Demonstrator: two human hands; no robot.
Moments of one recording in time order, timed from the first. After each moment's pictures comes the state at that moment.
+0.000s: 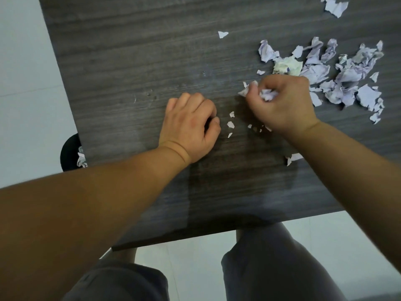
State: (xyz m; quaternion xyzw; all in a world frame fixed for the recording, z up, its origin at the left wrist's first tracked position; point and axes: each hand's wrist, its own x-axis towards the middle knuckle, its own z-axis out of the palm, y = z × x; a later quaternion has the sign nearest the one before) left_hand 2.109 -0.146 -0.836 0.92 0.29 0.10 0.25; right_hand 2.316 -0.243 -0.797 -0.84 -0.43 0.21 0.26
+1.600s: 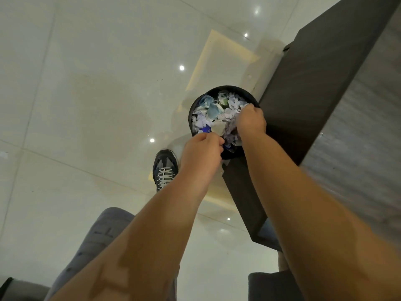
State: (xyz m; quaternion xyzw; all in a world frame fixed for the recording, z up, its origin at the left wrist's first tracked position) left_hand 1.713 -0.081 -0.856 0.14 0.74 0.09 0.65; right_hand 1.845 -0.032 -0.949 -0.88 -0.19 0.42 0.05
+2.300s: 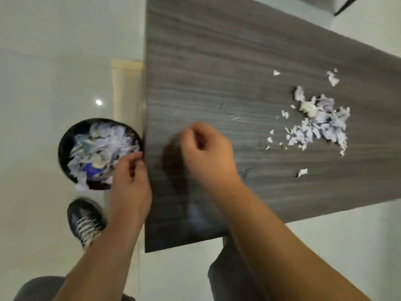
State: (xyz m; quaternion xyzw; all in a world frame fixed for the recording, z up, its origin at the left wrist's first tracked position) left_hand 1.846 -0.138 -0.831 0.45 0.69 0.11 0.56; right_hand 2.009 -0.146 -0.776 -0.86 -0.29 0.32 0.27
